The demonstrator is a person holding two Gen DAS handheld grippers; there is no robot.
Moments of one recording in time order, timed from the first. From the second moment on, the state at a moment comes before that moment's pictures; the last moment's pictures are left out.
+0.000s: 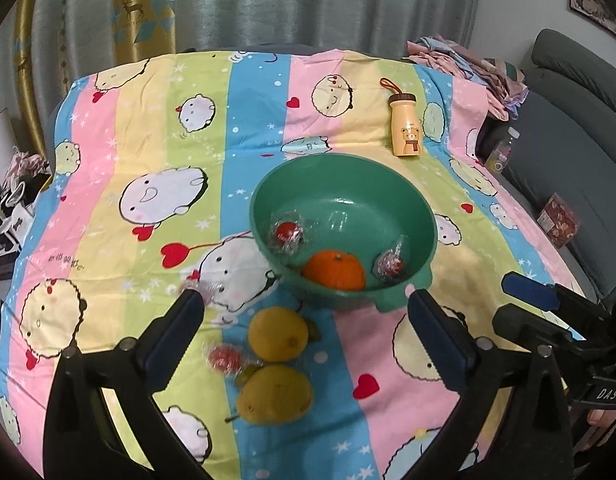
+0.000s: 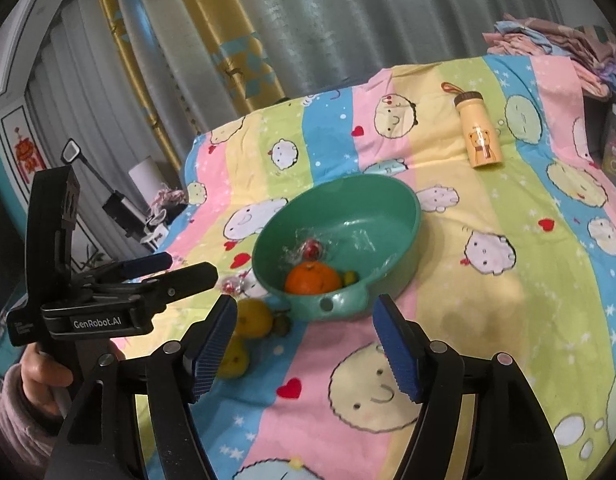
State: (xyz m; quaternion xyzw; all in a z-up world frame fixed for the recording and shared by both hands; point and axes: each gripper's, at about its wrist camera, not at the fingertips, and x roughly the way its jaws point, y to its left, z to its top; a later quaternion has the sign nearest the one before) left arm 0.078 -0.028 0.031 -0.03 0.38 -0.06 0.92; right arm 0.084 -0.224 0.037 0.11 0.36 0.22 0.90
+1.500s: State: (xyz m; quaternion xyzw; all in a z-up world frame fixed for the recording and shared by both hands) left arm -0.023 0.096 -0.050 -0.22 0.44 -0.03 0.87; right arm 0.045 -0.143 -0.023 0.04 0.47 0.26 0.84
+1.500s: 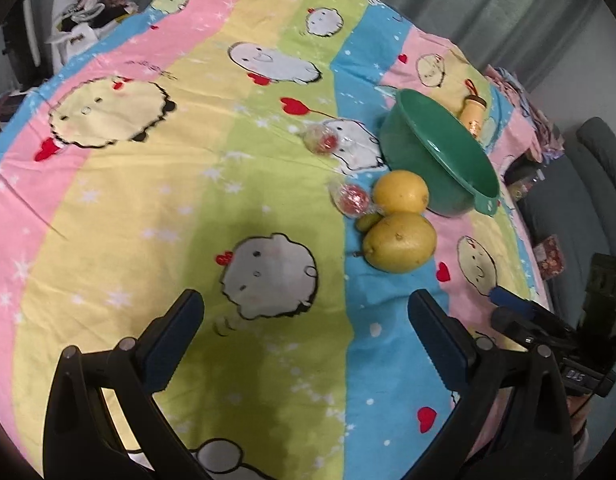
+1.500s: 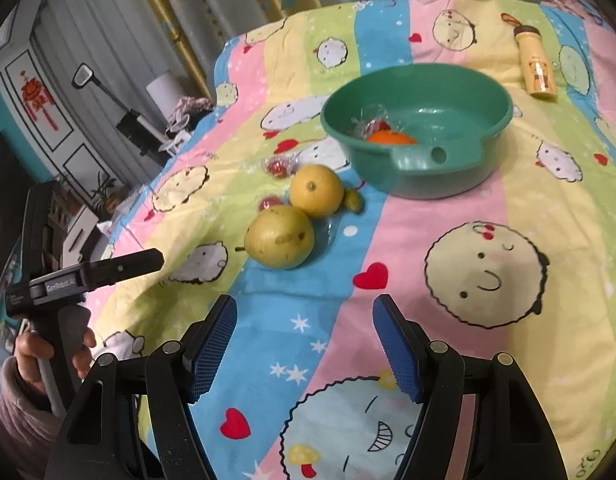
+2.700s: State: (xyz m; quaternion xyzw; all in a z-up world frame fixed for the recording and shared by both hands) left arm 0.057 0.030 -0.069 -0.16 0.44 -0.18 0.86; right arm 0.101 -0.083 -0.066 0.03 0.47 0.34 0.81
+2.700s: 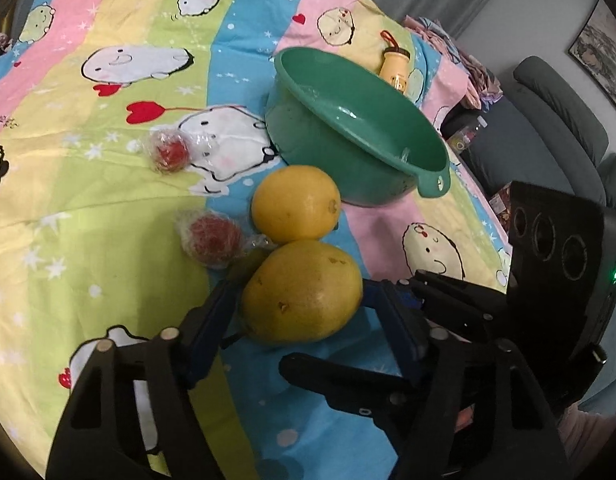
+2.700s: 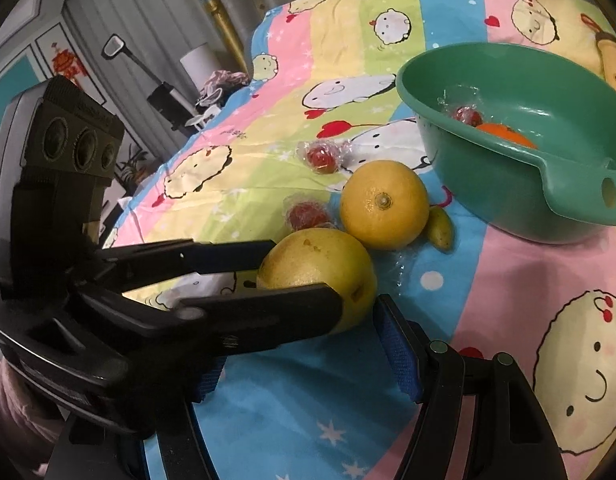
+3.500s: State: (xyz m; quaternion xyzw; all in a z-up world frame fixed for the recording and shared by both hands) left arm 0.029 0.029 -0.041 -0.17 0.41 -0.17 0.88; right arm 0.079 -0.091 -0.042 0.05 0.43 0.35 0.83
